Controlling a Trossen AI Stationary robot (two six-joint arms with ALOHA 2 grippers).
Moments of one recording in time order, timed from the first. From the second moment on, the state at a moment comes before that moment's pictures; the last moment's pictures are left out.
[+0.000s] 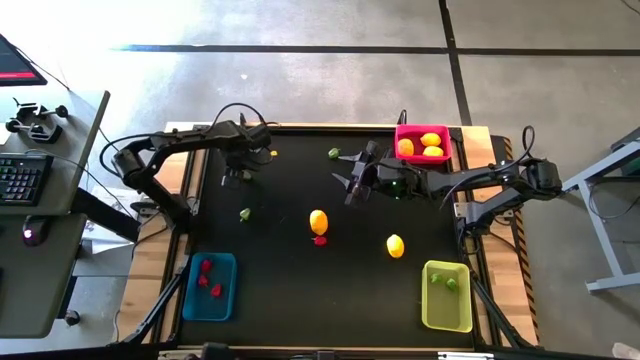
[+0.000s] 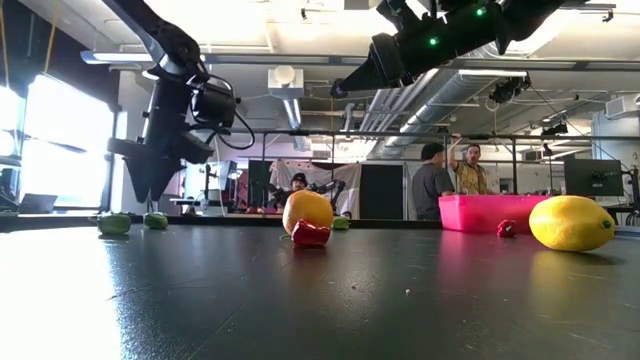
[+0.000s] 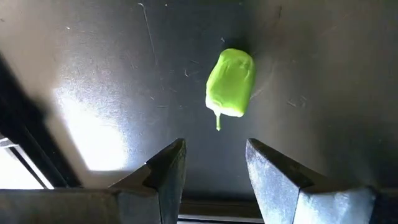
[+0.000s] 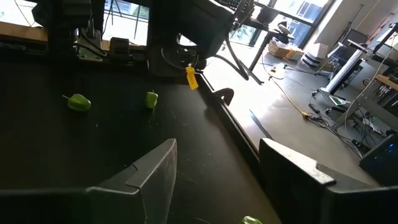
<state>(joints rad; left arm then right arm) 0.68 1.59 0.98 -1.02 -0.29 0.79 -0.09 1.42 0.82 0.33 0.37 -0.26</state>
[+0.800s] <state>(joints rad) 0.70 1.59 0.87 -0.87 -0.29 0.82 -0.09 1.42 0.82 0.33 0.37 -0.26</state>
